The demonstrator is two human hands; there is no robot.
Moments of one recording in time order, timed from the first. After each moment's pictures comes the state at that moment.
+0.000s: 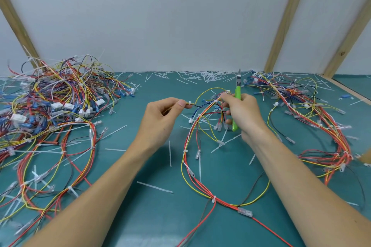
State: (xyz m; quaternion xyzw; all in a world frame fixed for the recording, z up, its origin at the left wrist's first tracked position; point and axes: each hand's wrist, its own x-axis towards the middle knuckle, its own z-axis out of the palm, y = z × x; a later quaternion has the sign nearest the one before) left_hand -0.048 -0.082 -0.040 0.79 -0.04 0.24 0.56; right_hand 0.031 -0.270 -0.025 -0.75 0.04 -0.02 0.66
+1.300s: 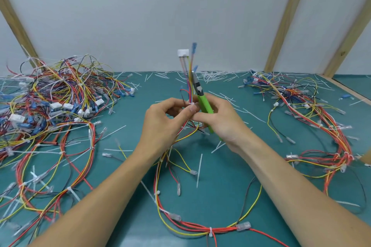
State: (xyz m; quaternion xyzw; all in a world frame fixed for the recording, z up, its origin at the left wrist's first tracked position) left_hand -0.048 -0.093 -0.047 0.79 -0.03 0.26 0.55; right_hand 0.002 -0.244 -0.030 -0.72 -0.23 0.07 0.65
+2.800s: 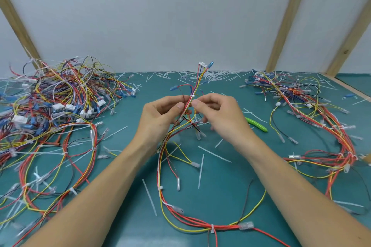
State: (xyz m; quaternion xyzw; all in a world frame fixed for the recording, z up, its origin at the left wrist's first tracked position) left_hand -0.045 -0.077 -0.041 0.70 -0.04 0.16 0.70; right_hand -0.002 -0.242 -0.024 -0.78 -0.17 -0.01 0.60
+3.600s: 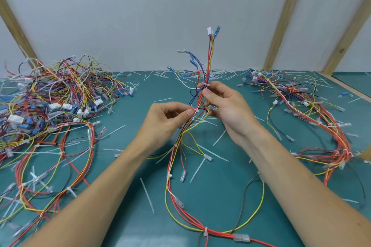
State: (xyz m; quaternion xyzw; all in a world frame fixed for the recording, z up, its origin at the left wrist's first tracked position) left_hand -0.046 -0.086 -0.040 0.77 -0.06 0.15 0.61; right_hand 0.005 -0.252 -0.014 -0.67 -0.17 0.06 0.72
